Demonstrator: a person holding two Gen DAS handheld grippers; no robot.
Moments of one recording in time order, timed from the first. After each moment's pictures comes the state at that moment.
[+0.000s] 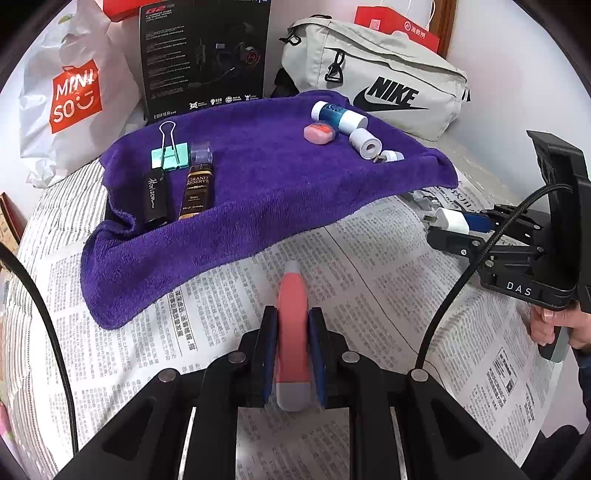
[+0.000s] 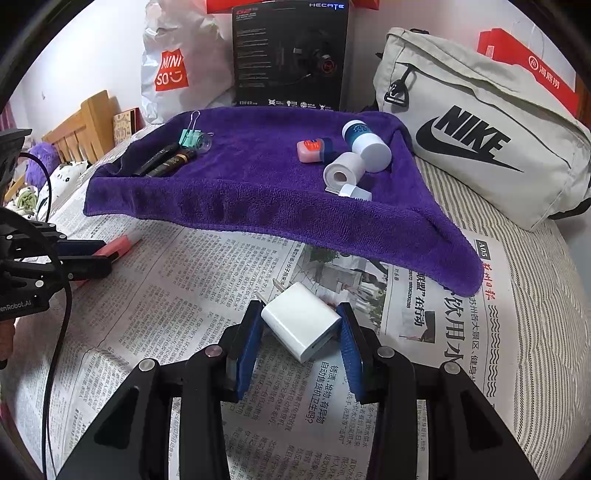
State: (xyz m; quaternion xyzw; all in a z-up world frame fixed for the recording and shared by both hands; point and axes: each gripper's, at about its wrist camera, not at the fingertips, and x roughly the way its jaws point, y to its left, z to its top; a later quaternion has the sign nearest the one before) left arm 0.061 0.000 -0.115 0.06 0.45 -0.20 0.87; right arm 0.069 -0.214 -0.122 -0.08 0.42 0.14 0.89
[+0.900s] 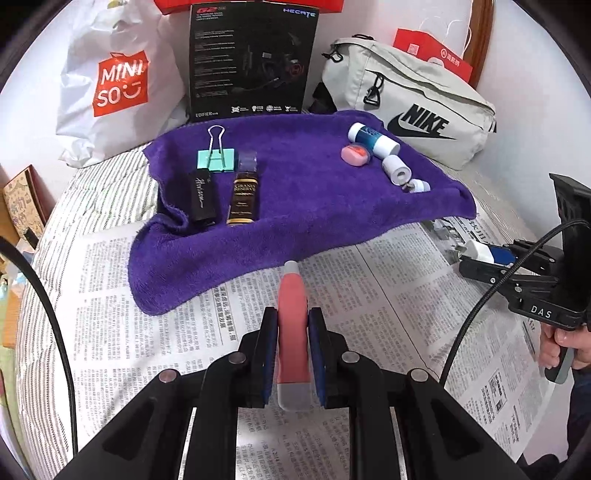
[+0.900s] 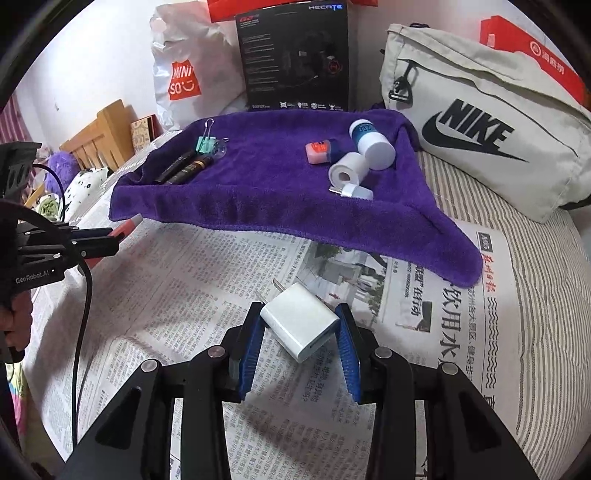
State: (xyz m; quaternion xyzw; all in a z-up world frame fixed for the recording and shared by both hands) left arm 0.059 0.023 -0.098 0.02 0.44 -0.15 0.88; right arm 0.063 -0.226 -0.109 -0.05 0.43 0.18 0.88
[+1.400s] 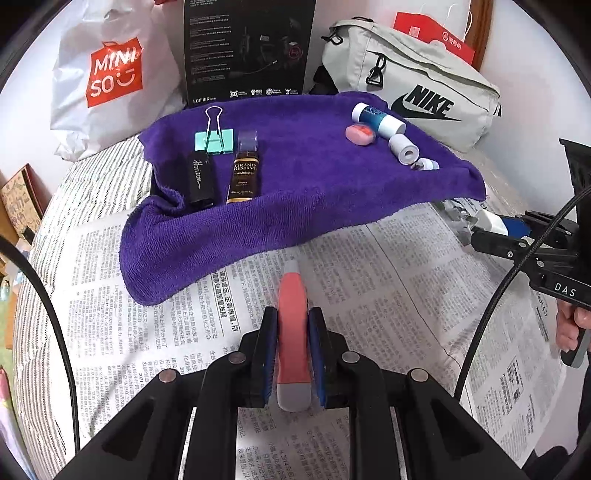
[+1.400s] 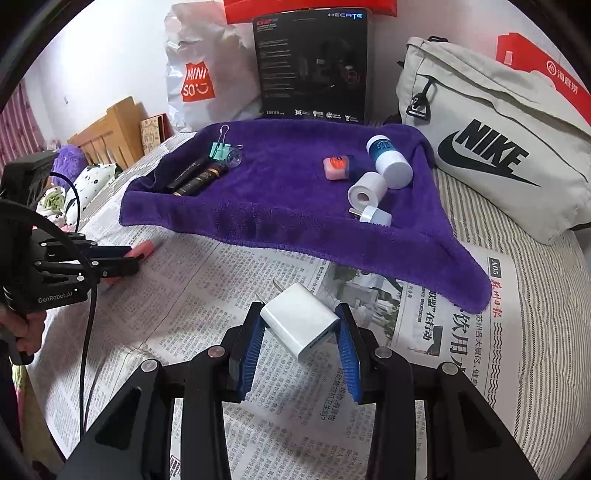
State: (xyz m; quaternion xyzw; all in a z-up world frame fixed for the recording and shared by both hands) left arm 0.063 0.020 -0.114 0.04 0.46 -0.15 0.88; right arm 0.067 -0.214 -0.101 -0.06 0.43 0.20 0.88
